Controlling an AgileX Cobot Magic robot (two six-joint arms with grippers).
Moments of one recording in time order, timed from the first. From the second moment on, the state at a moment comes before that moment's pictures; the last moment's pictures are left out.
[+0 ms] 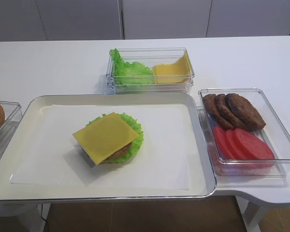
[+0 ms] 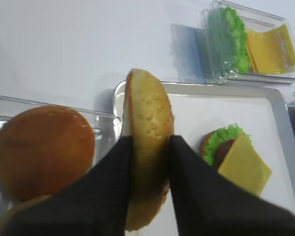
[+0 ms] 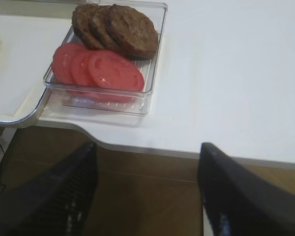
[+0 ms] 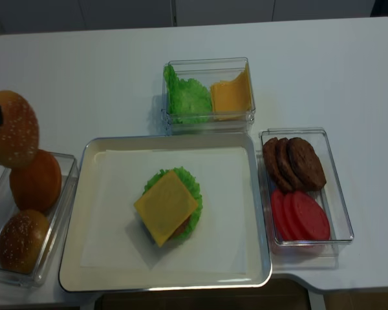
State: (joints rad) left arm 0.58 1.30 -1.09 -0.81 1.22 0.68; right arm 0.14 -0.02 -0.47 0.08 1.14 -0.03
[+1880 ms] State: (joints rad) left arm 0.28 1.30 -0.82 -1.19 1.19 0.68; right arm 0.14 -0.02 -0.47 0.08 1.14 -0.03
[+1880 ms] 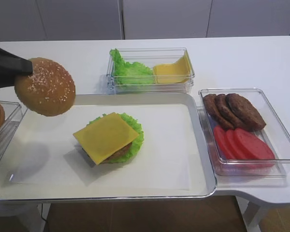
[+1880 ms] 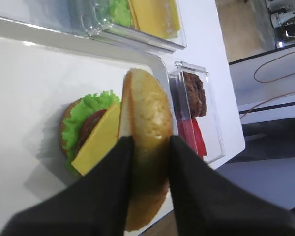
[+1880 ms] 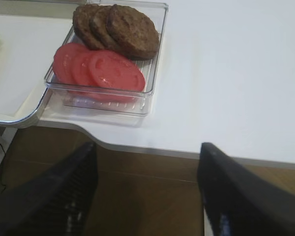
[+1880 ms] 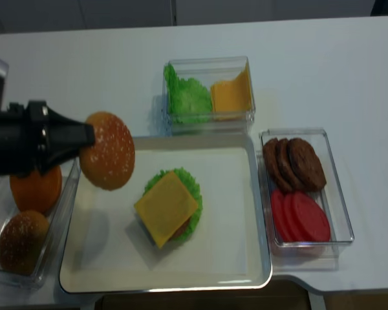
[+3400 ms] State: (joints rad) left arm -0.09 1.45 -0.70 -1.52 0.96 0.81; right arm 0.14 -0.02 -0.47 0.08 1.14 -0.03
